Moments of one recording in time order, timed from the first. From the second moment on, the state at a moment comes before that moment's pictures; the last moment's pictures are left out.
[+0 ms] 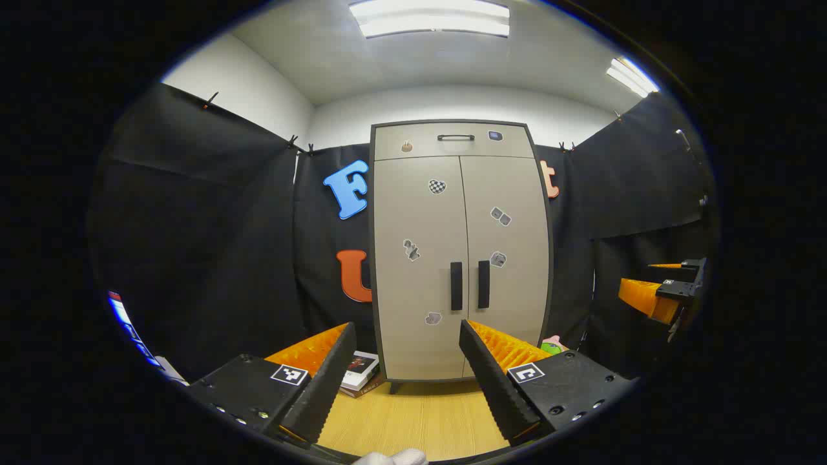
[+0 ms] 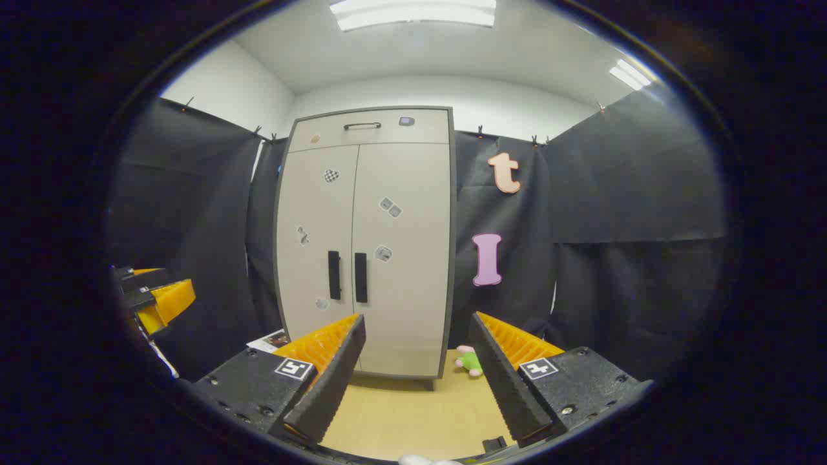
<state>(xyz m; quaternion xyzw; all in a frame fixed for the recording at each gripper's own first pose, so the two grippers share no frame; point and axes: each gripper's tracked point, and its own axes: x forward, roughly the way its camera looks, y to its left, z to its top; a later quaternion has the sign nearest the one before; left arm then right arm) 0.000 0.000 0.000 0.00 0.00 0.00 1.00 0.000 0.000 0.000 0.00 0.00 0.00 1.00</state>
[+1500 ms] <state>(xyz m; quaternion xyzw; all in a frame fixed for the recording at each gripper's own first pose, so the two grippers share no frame) -0.018 0.047 -0.025 0.01 0.03 0.06 1.00 0.120 0.056 -0.006 0.00 0.00 0.01 1.00</state>
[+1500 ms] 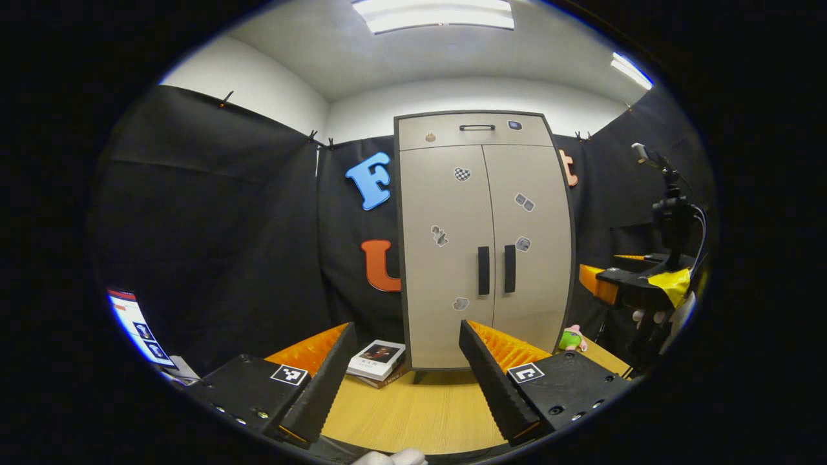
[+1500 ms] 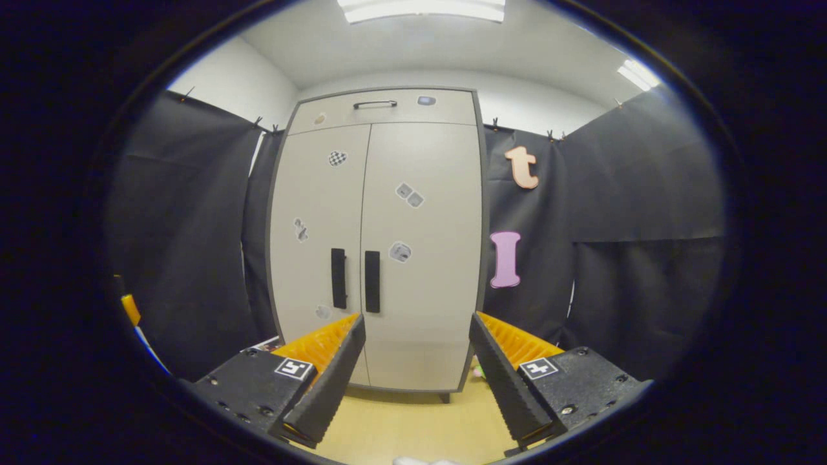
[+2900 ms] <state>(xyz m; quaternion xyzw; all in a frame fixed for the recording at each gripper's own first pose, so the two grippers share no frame) 0.026 0.089 -0.047 0.01 0.06 0.17 0.98 0.373 0.147 -0.045 0.04 0.06 0.02 1.00</state>
